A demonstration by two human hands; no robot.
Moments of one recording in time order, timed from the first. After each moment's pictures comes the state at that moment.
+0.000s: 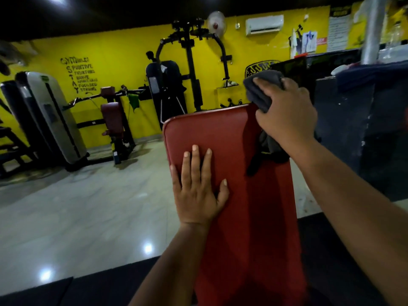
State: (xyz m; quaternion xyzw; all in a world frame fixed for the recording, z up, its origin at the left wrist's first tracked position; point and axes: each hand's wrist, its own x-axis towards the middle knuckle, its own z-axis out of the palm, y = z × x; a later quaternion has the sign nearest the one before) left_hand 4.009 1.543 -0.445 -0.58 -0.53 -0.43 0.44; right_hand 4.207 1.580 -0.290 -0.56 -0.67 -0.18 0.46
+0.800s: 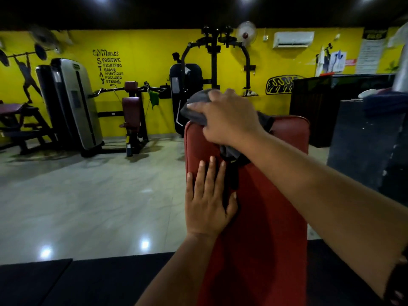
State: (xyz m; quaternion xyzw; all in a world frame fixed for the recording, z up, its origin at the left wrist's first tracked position) left_hand 4.008 1.534 -0.458 -0.57 -0.57 -0.41 0.42; right_hand 4.087 1.557 -0.253 -0.36 -0.83 -0.30 0.30
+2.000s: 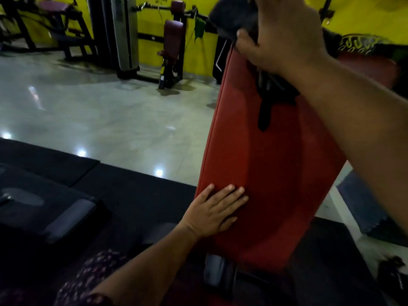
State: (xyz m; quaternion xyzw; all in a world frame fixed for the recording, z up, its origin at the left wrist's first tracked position) left_hand 4.004 1.480 -0.625 -0.67 -0.51 -0.24 0.47; right_hand 4.078 1.561 -0.262 -0.29 -0.85 -0.30 0.34
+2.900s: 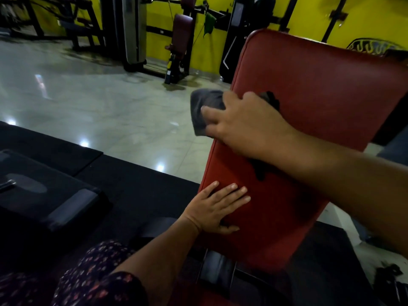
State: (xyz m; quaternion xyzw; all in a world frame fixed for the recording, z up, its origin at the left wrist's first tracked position) left_hand 4.003 1.484 -0.629 -0.67 -0.51 -0.28 0.45; right_hand 4.078 1.510 -0.357 -0.03 -0.84 -0.55 0.03
